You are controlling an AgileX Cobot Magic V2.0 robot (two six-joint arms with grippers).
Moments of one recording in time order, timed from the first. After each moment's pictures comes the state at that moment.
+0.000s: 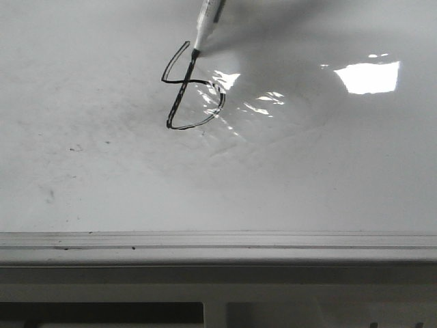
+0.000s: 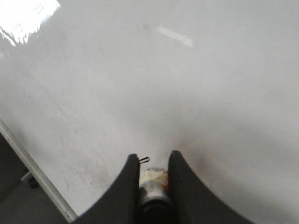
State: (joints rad) left arm -0.84 0.51 -0.27 0.04 -0.17 0.07; right arm 0.59 1.25 -1.21 0.15 0.59 -0.05
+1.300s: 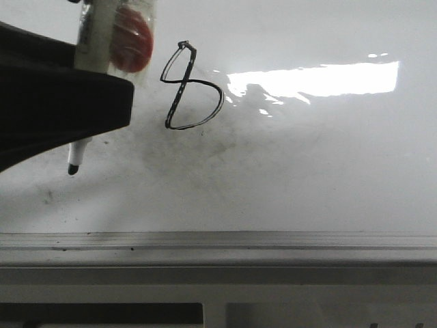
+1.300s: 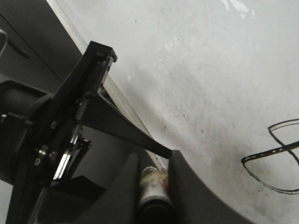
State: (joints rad) left arm -0.93 0.97 -0.28 0.09 -0.50 0.07; right arm 0.94 1.29 -1.16 0.08 0.62 0.05
